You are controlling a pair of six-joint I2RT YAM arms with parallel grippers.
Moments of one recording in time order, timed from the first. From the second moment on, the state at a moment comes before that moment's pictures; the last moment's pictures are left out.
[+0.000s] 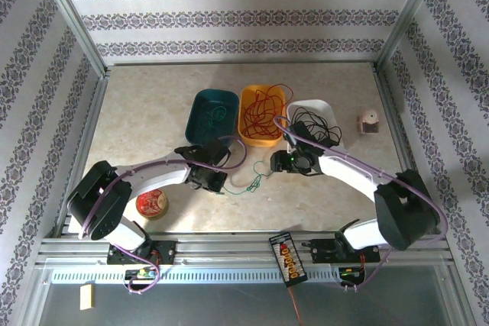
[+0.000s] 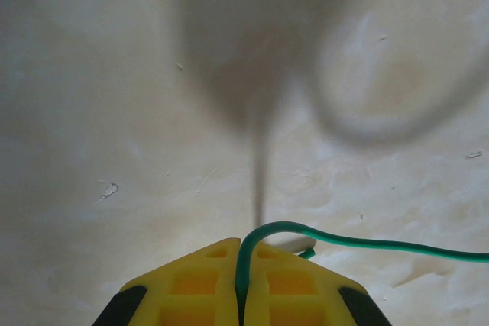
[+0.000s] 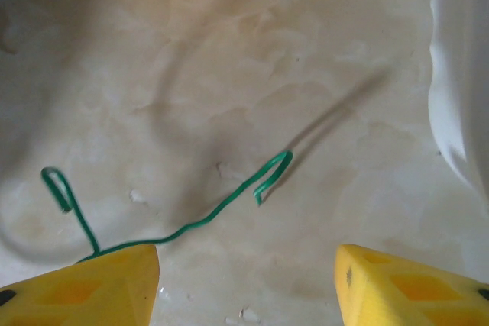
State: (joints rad) left arm -0.71 1.54 0.86 -0.62 0.05 -0.37; right arm 0.52 1.44 0.82 -0.54 -0.08 0.52
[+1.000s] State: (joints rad) left arm -0.71 1.51 0.87 -0.62 -0.09 -0.37; right arm 0.52 1.23 0.89 -0.54 0.23 0.54
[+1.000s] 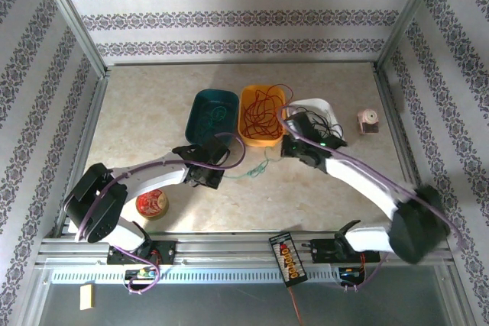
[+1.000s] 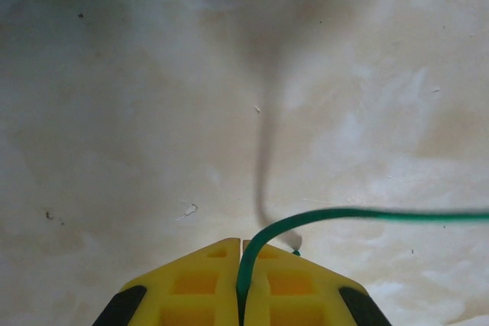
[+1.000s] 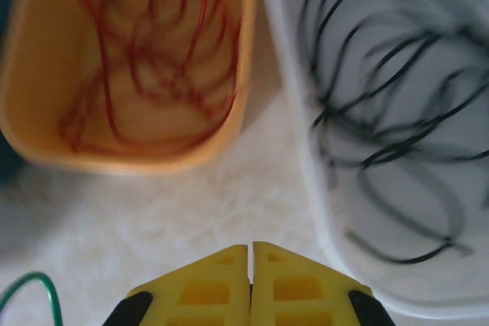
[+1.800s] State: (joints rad) left arm -0.44 0.99 0.68 -0.37 0.06 -0.45; right arm -0.23 0.87 0.89 -0.65 0.06 0.51
